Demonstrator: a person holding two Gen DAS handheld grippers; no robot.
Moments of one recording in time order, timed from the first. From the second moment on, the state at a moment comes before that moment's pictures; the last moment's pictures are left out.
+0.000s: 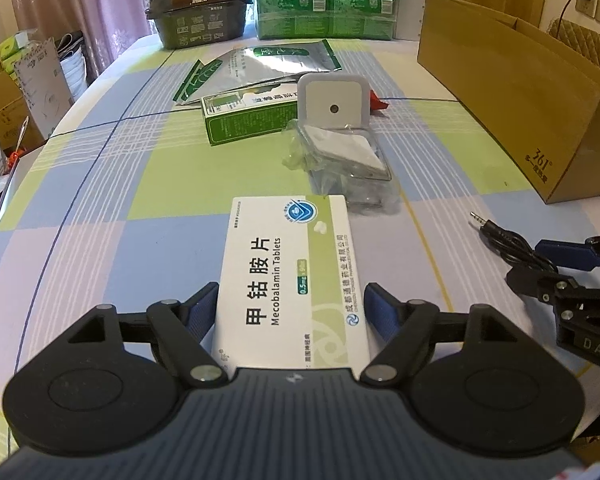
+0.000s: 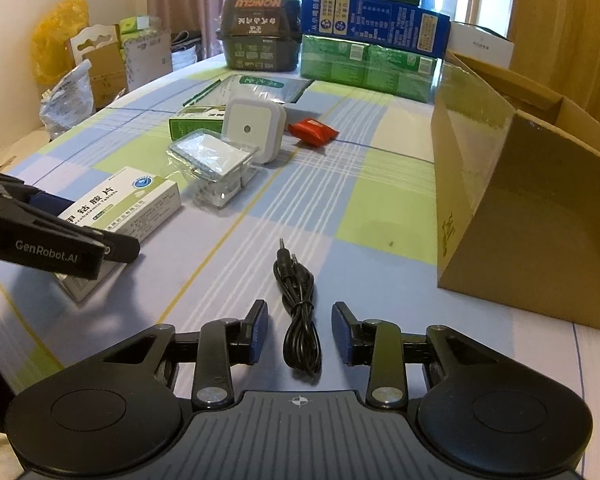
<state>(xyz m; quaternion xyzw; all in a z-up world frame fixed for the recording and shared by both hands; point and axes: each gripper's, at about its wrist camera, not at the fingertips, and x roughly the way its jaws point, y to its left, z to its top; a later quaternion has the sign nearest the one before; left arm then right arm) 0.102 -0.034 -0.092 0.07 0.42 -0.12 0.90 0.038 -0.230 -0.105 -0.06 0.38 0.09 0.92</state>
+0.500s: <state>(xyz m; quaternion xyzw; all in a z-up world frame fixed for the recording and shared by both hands) 0.104 -0.033 -0.092 0.07 0.43 -0.13 0.89 0.038 -0.232 -0.105 -0.05 0.37 0.10 0.92</state>
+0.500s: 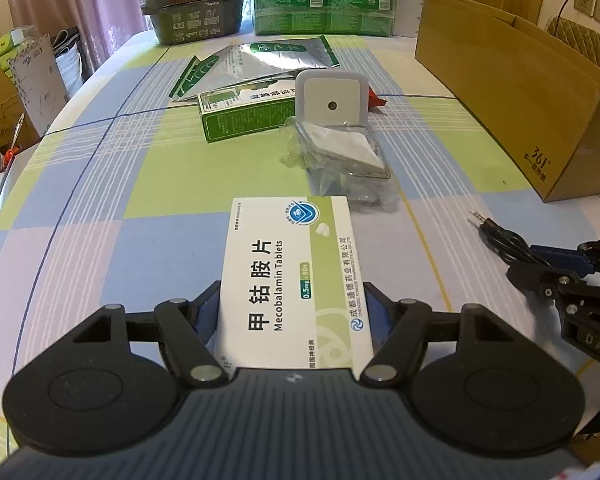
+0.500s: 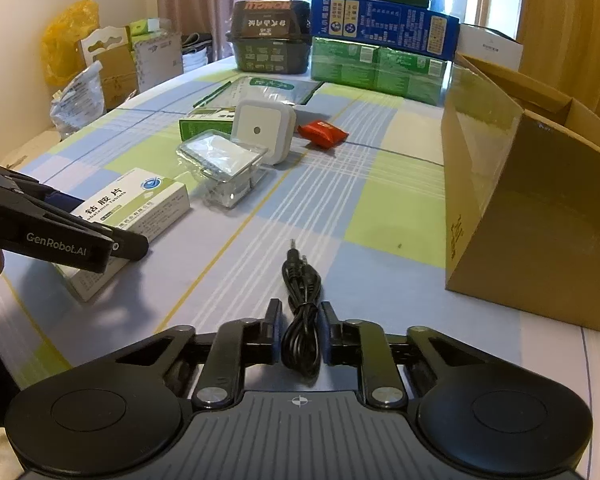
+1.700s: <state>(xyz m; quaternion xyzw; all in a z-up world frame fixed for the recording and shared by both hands) 0.038 -0.077 -0.026 0.06 0.39 -0.17 0.90 -0.028 -0.281 -0.034 0.02 0.32 0.04 0.95</state>
